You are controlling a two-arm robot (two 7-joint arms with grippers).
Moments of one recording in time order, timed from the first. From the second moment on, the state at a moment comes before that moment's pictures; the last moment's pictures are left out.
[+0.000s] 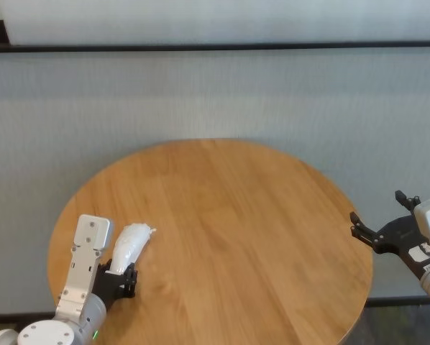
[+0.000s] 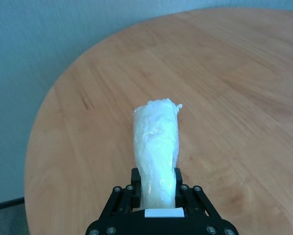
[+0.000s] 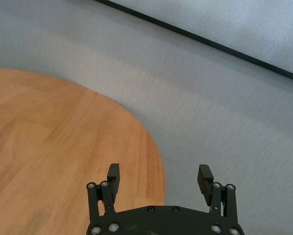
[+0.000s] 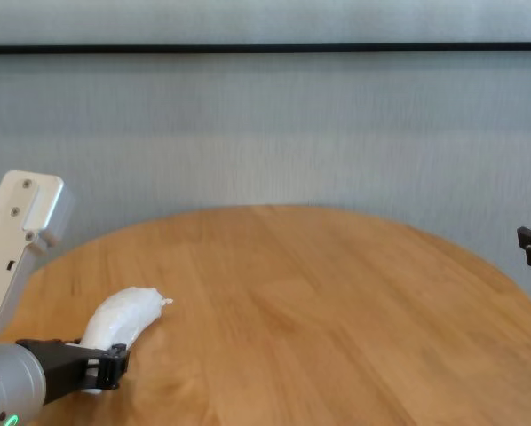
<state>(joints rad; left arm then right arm) -0.10 0.23 0.28 -1.44 -0.19 0.29 0.07 0.20 0.60 -0.45 -1.41 0.25 -0.12 -0.03</state>
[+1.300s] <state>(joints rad) -0.09 0.23 0.28 -1.44 -0.19 0.29 0.07 0.20 0.60 -0.45 -1.41 0.25 -0.12 -0.03</state>
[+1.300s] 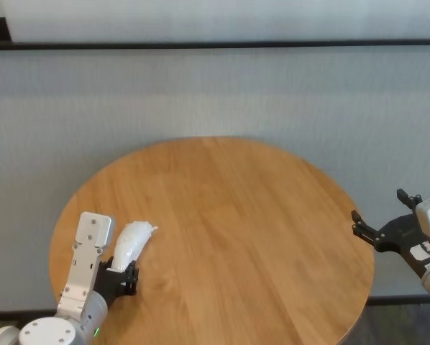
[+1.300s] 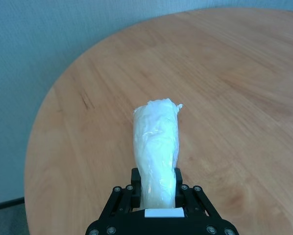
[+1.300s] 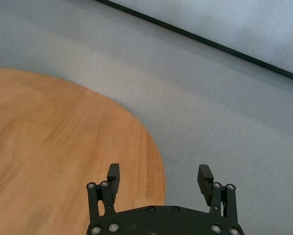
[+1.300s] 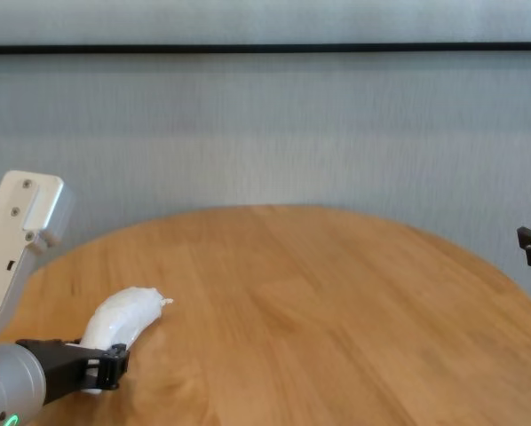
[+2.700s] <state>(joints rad) -0.02 0.23 0.30 -1.71 -0.08 0.31 0.07 0.20 0.60 -0.45 -1.41 0.25 -0.12 -0.03</state>
